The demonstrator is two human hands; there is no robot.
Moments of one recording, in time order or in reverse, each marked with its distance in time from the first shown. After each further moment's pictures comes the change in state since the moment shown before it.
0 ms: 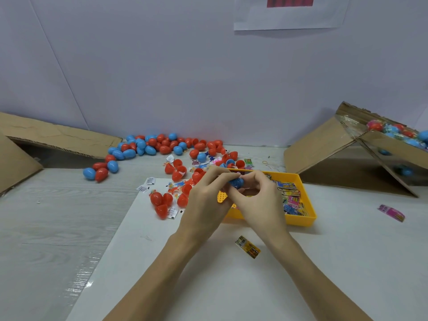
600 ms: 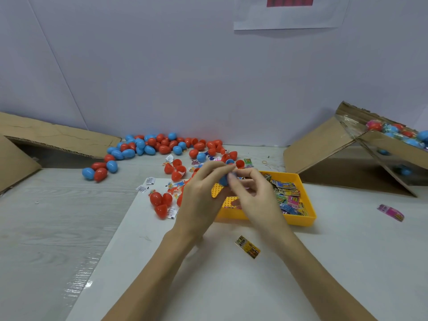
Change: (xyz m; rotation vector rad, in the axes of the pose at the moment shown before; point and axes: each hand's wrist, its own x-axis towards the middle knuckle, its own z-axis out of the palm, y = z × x) left_hand 0.005 -0.008 -0.005 0.002 0.060 0.011; right_hand 0.001 -0.006 0.000 0.252 -0.161 0.050
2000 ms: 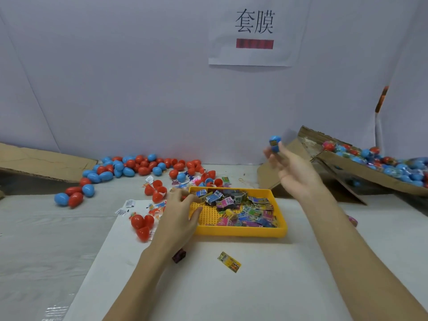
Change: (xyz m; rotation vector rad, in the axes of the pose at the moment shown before) left_hand -0.007 -0.038 0.008 0.165 -0.323 -0.278; right_hand 0.075 -0.054 -0.120 0.794 0.245 0.198
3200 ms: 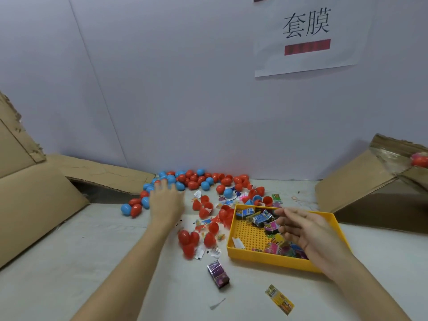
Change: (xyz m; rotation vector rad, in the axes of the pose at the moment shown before) left_hand 0.068 -0.120 -0.069 0.899 0.027 -0.437; right_hand -0.013 0.101 -0.016 -0.388 -0.246 0.211
